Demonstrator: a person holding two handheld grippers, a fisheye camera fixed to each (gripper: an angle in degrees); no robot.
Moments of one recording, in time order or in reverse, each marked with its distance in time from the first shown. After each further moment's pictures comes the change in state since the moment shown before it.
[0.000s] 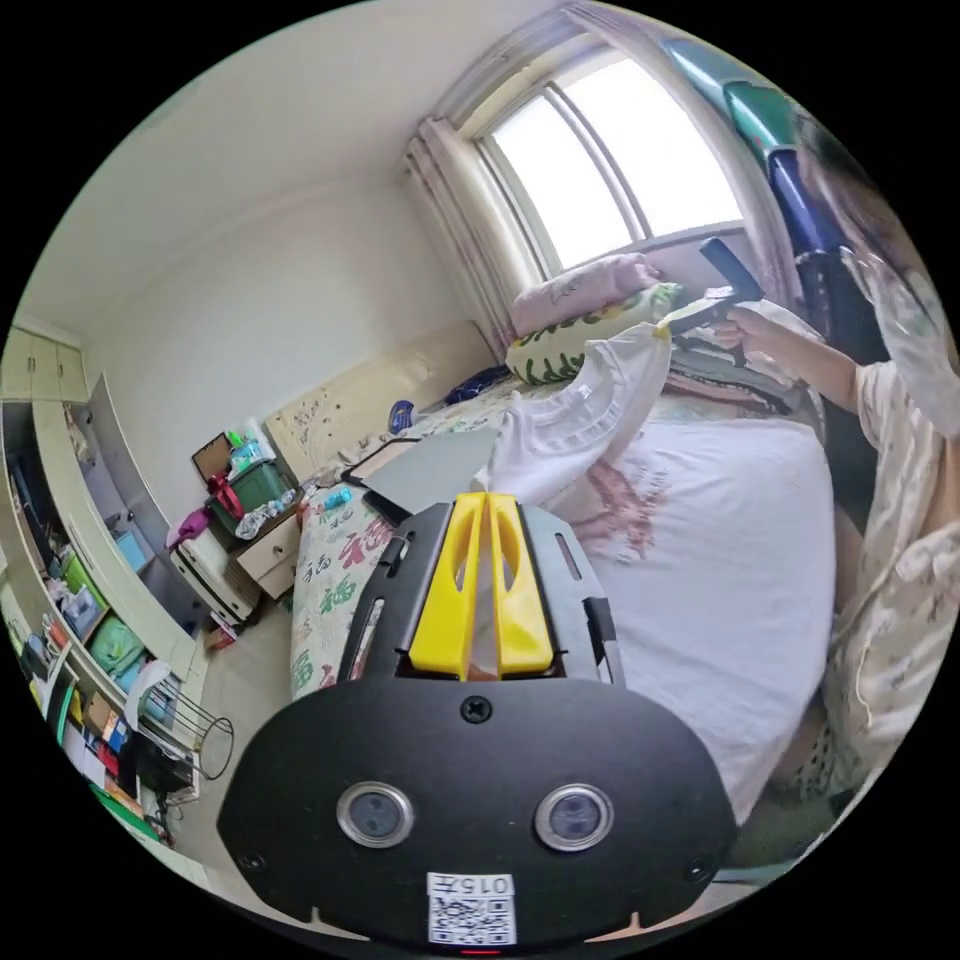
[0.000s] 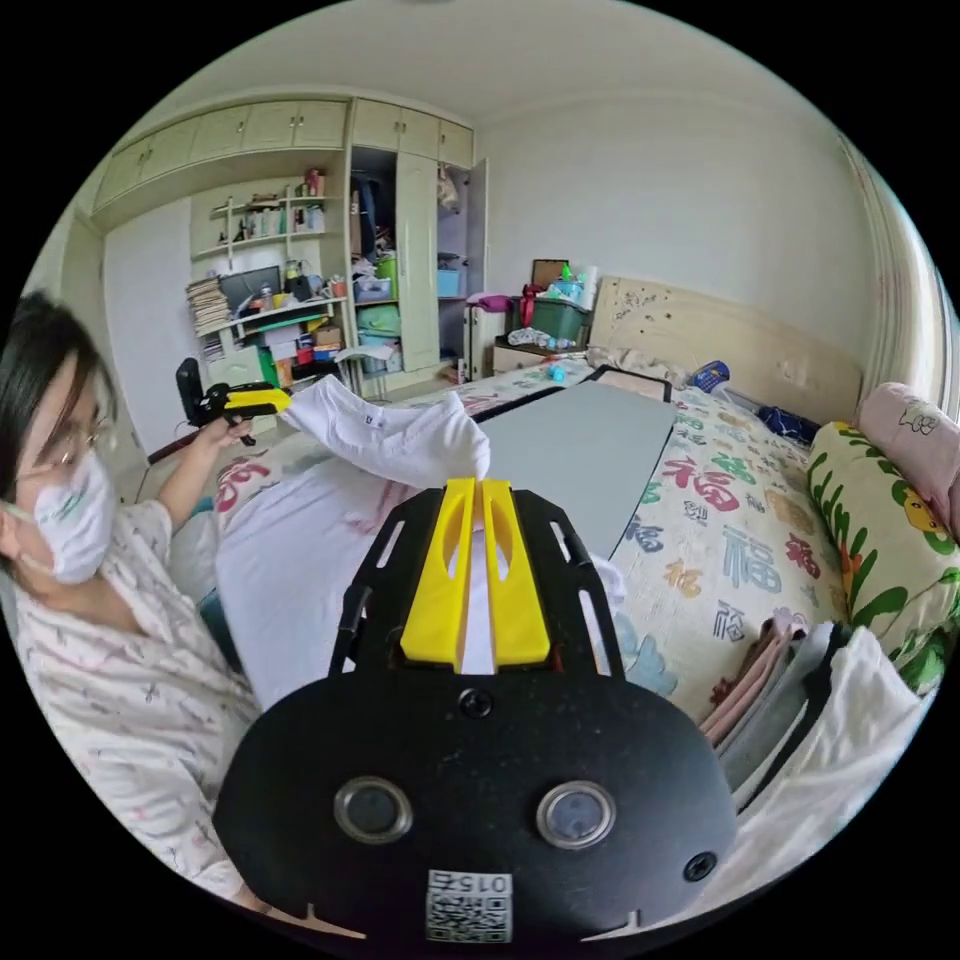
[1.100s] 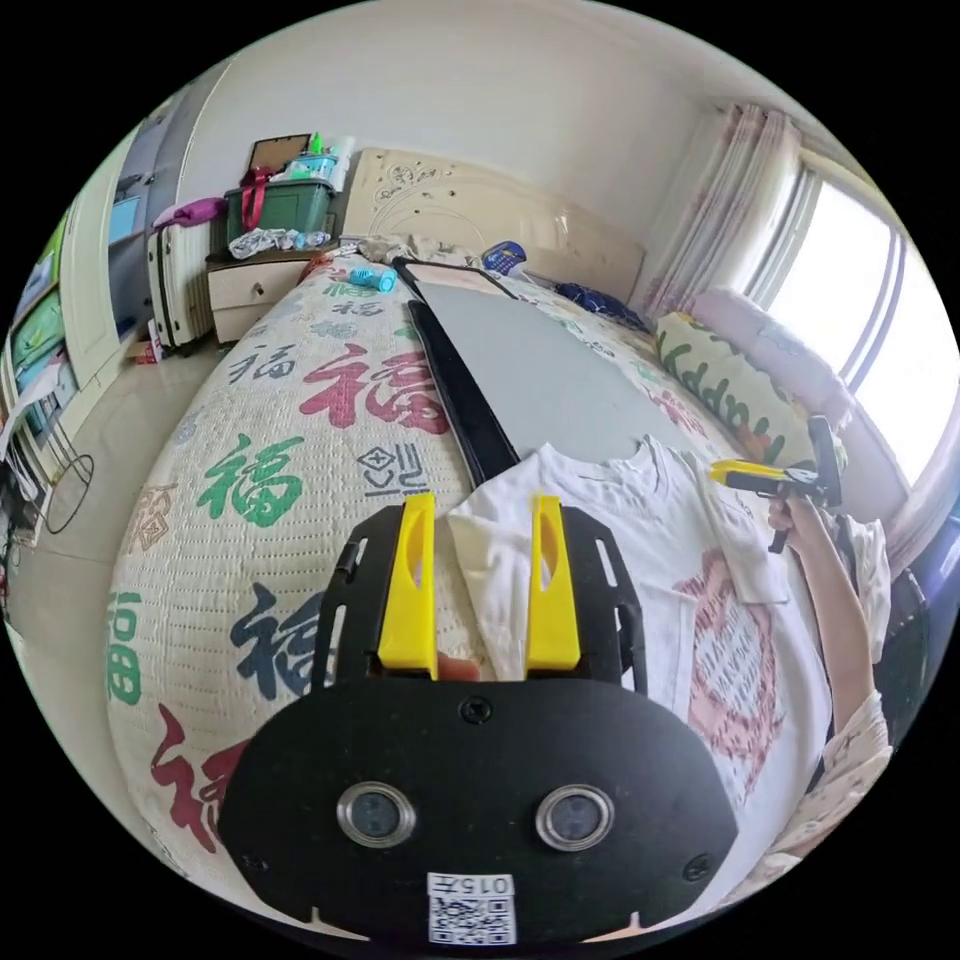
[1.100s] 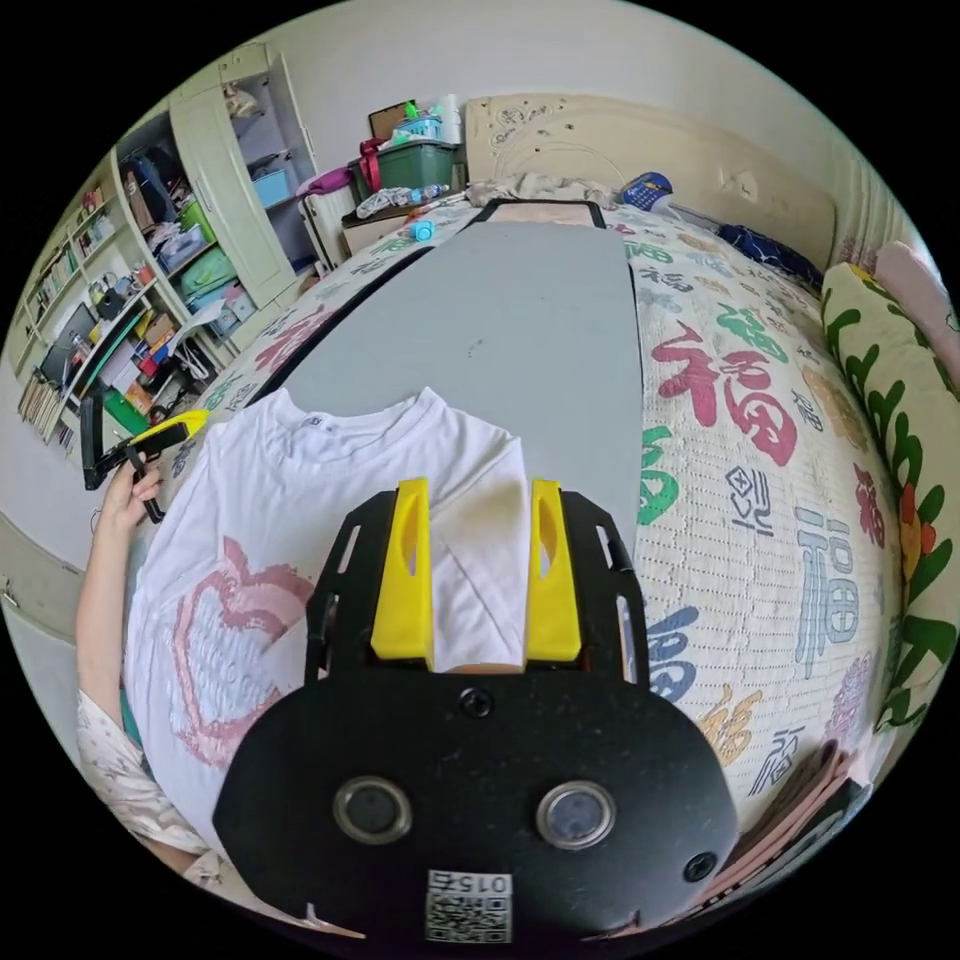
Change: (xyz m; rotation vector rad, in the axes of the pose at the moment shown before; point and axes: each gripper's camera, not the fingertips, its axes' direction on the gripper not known) left arm -0.473 0.216 0.611 -0.407 0.140 -0.770; right arm 0.272 -0.348 0.520 -0.394 0.202 0.429
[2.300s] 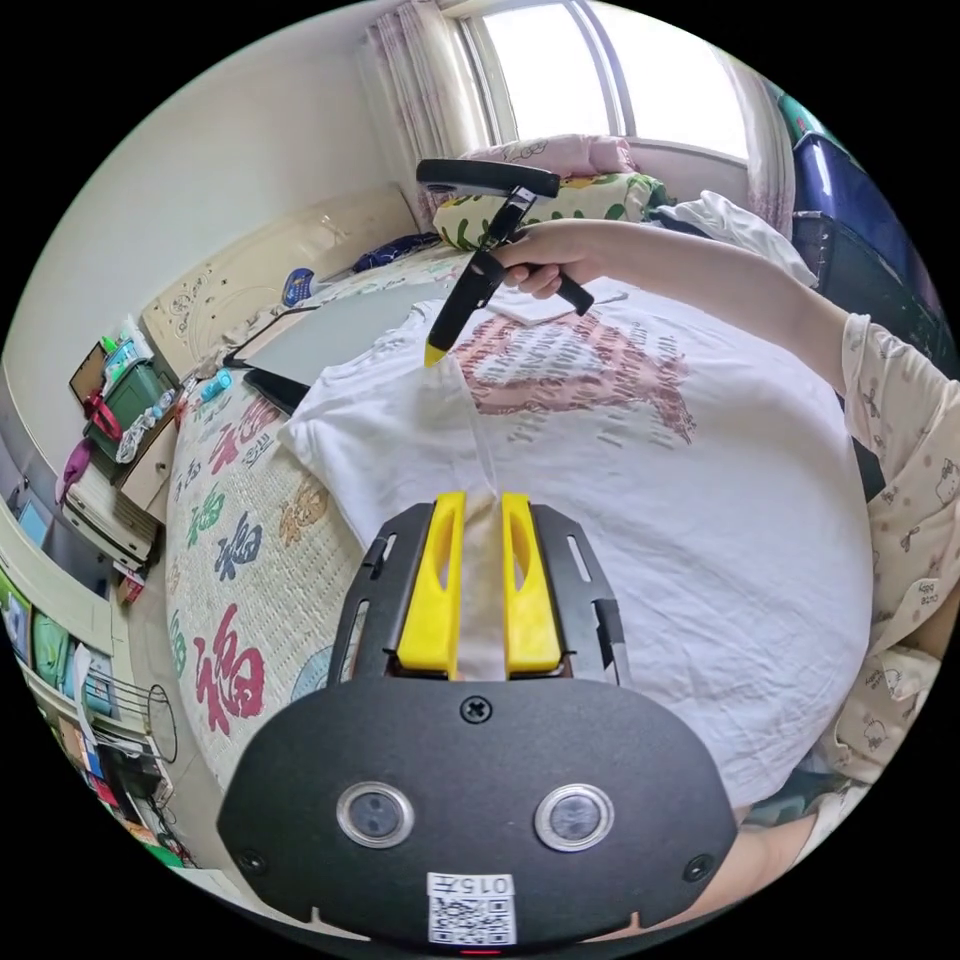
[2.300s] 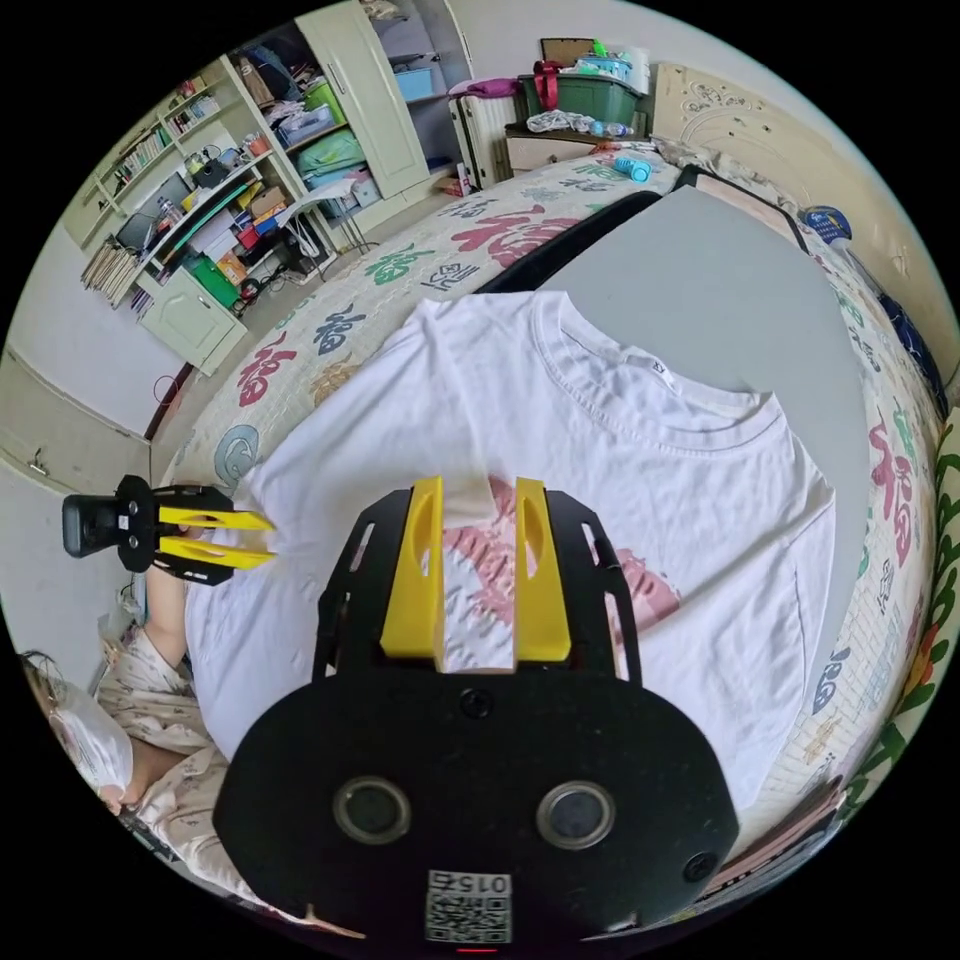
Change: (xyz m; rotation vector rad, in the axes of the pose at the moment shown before) left arm 0.258 0.181 -0.193 -0.085 0.012 0.738; right arm -0.249 -0.031 0.095 -0.236 -0.150 -0.319
